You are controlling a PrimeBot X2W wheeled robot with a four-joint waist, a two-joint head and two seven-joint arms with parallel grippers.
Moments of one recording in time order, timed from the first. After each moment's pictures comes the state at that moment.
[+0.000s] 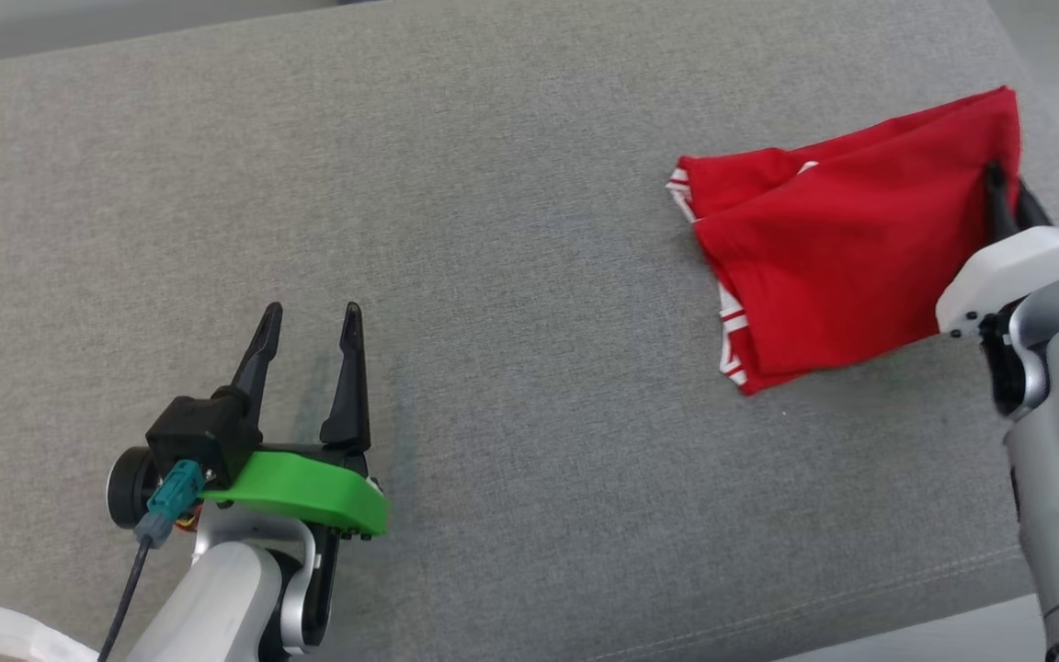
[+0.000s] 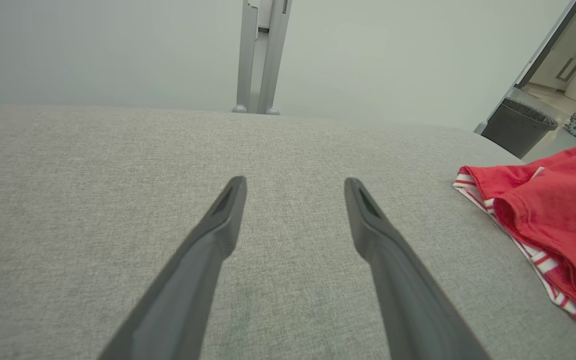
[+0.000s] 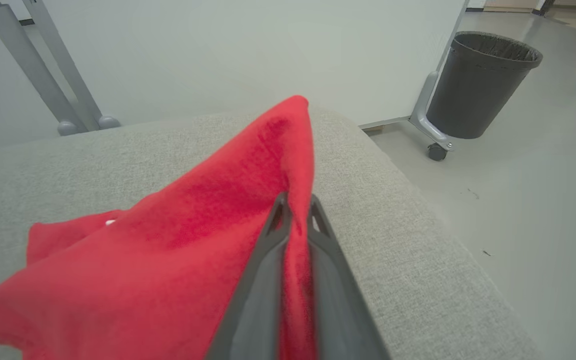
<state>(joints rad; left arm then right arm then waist) -0.29 0.28 -0.49 0.09 -0.56 0.24 -0.21 -0.65 -0.17 -0.21 0.69 0.09 0.13 -0.09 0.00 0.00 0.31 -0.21</state>
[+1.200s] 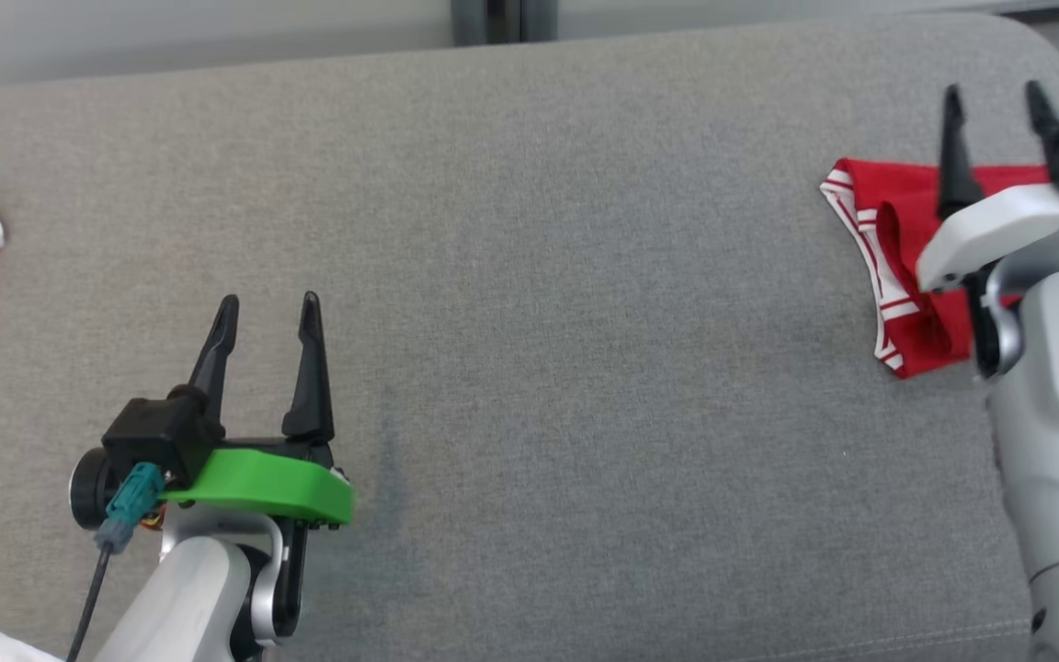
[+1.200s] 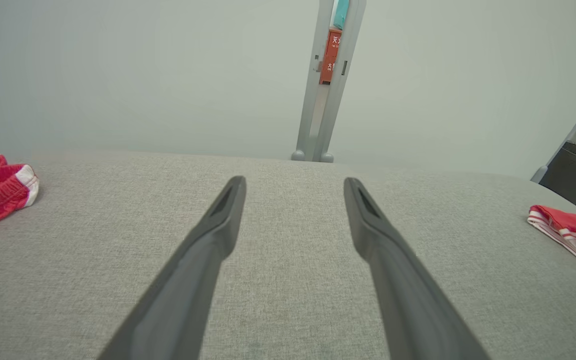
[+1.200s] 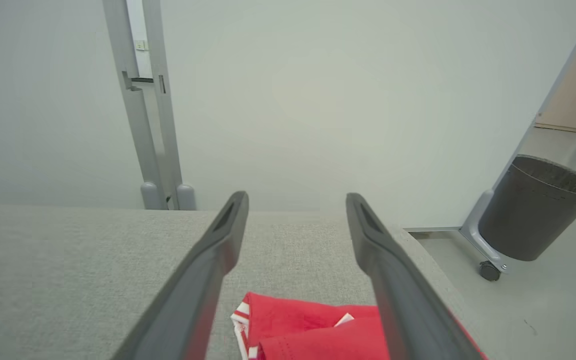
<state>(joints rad) -0.29 0.30 -0.45 0.11 -0.57 0.24 -0.25 -0.77 -0.20 -0.14 0.77 -0.02 0.13 -0.26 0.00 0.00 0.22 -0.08</state>
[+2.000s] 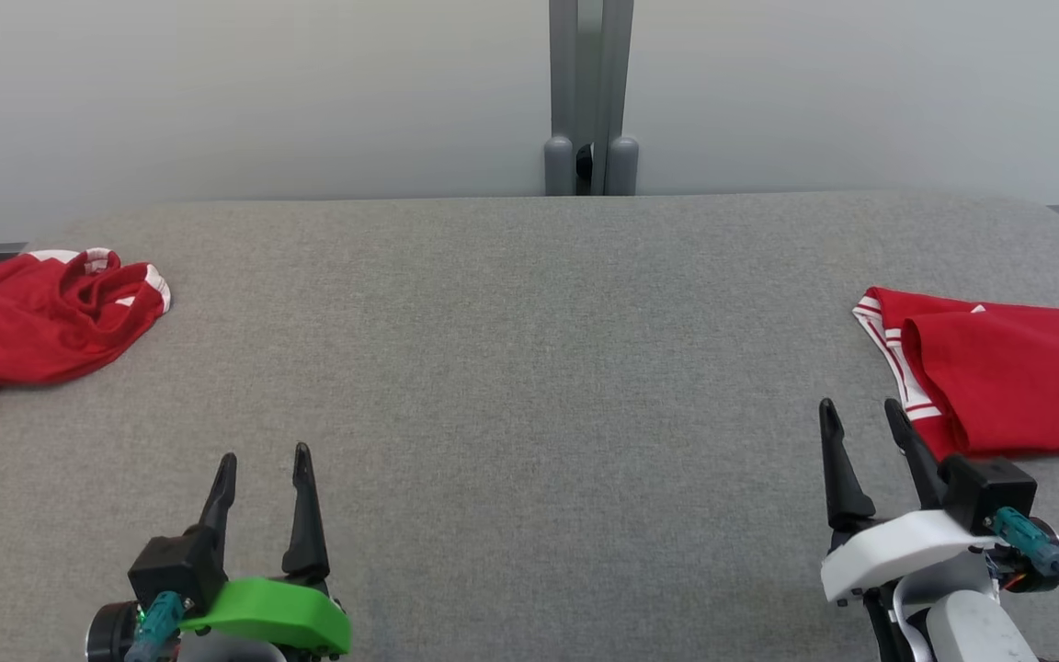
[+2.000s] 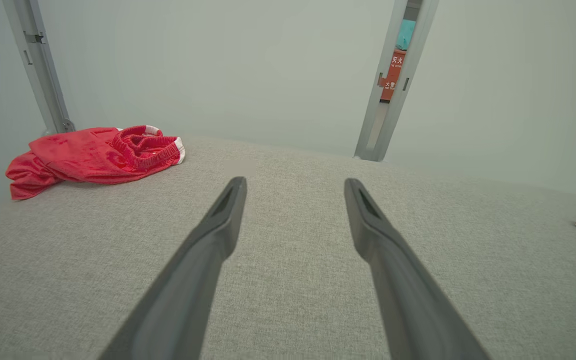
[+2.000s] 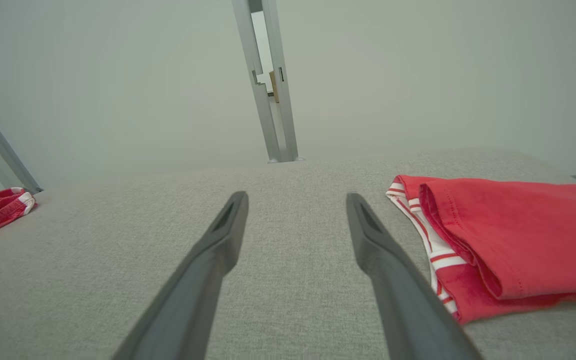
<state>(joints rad) -0.04 0.19 -0.28 0.20 -0.44 0.15 -0.26 -0.11 -0.05 -0.01 0.35 0.19 0.13 -0.26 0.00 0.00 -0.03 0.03</state>
